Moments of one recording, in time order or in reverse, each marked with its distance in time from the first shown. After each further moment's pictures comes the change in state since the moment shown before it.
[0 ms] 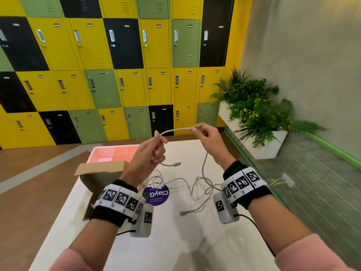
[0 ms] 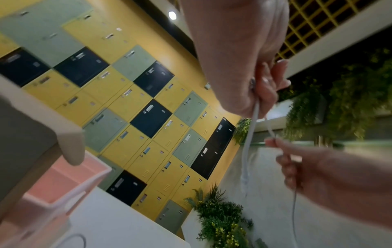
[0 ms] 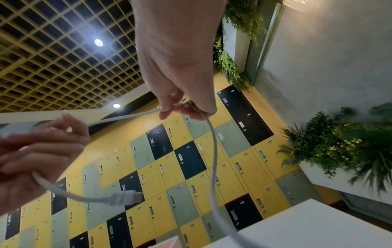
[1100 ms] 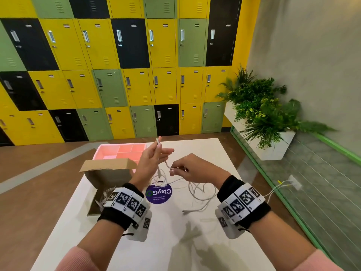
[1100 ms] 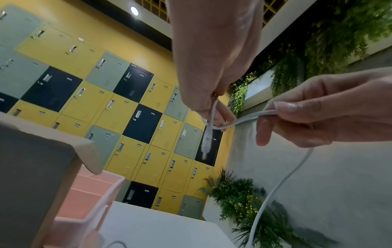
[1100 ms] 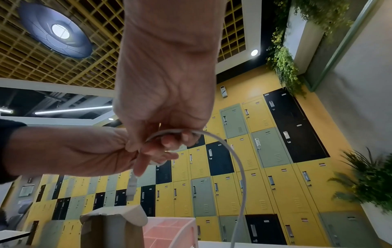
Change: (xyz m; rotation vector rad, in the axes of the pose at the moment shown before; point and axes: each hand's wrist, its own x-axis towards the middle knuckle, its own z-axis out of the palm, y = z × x) left_hand 0.002 -0.037 -0.017 0.484 0.262 0.099; right_hand -0.041 0.005 0.035 -0.634 -0.706 -0.316
